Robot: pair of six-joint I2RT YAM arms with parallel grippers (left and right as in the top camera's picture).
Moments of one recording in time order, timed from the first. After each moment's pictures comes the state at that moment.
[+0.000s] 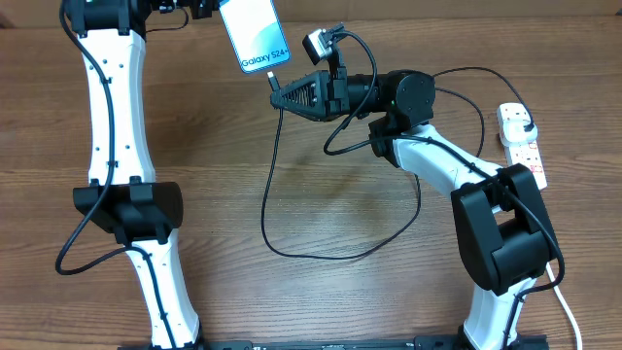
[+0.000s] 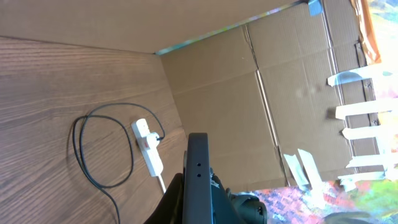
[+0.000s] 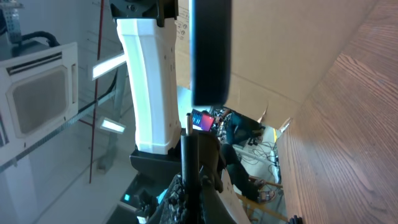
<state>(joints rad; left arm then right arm) 0.05 2.33 2.71 -0.92 1.28 -0.68 0.41 2.01 1.32 1.35 -1.23 1.80</state>
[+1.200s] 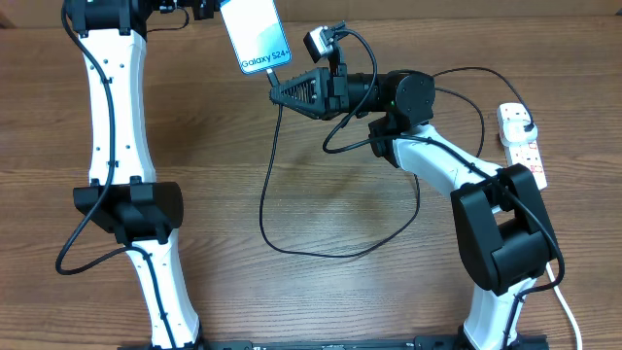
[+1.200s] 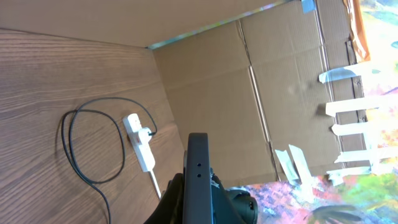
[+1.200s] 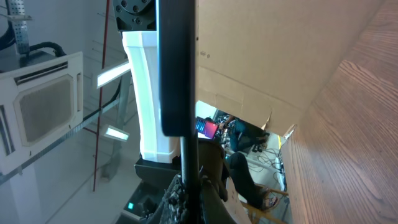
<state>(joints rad) 0.04 2.33 2.71 -0.91 1.32 -0.70 0.41 2.01 1.32 1.35 -1.19 1.82</state>
